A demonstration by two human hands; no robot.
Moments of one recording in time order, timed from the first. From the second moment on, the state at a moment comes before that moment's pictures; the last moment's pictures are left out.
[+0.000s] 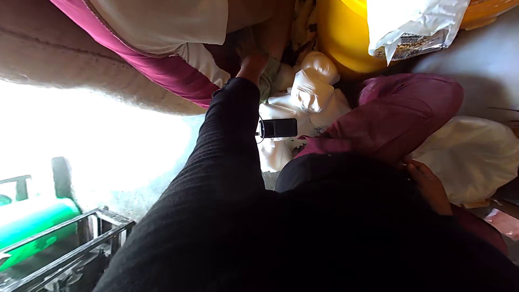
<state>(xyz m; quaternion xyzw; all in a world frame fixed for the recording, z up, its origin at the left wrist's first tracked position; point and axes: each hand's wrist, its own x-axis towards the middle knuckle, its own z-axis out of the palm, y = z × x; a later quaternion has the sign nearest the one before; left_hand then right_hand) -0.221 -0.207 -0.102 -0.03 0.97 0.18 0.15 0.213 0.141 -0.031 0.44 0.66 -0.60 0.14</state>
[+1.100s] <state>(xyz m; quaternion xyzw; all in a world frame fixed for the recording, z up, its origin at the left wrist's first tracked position) -0.154 -0.155 -0.037 -0.13 0.93 0.32 0.09 0.208 0.145 -0.038 0.46 0.63 -0.62 0.06</state>
